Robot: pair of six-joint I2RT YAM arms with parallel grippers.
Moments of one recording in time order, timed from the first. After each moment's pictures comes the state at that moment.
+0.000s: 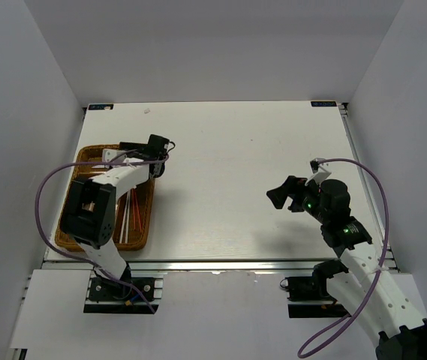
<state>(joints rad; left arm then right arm) -0.32 1.73 1.09 -0.40 -1.06 -1.74 0.32 0.66 0.49 -0.22 -0.23 0.44</state>
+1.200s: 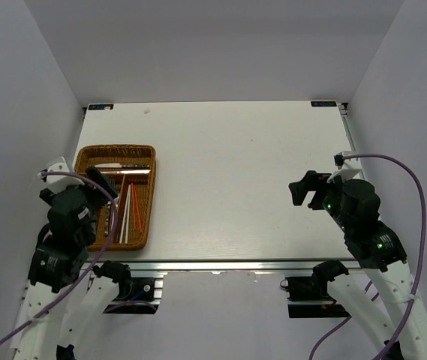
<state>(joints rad) -0.29 0.53 0.98 -0.77 -0.60 -0.38 0.40 0.54 0.83 -0.60 0.07 0.31</state>
